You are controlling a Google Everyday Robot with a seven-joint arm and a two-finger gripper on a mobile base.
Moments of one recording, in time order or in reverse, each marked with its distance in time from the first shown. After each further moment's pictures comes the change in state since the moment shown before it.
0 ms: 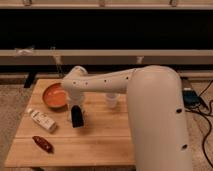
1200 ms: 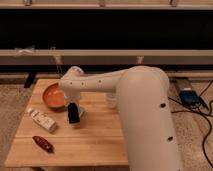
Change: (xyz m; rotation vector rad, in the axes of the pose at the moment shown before) arm 0.031 -0.010 0.024 0.004 0.059 0.008
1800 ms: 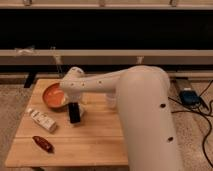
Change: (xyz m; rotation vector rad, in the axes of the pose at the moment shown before) arm 0.007 0.008 -0.005 -0.010 0.047 0.012
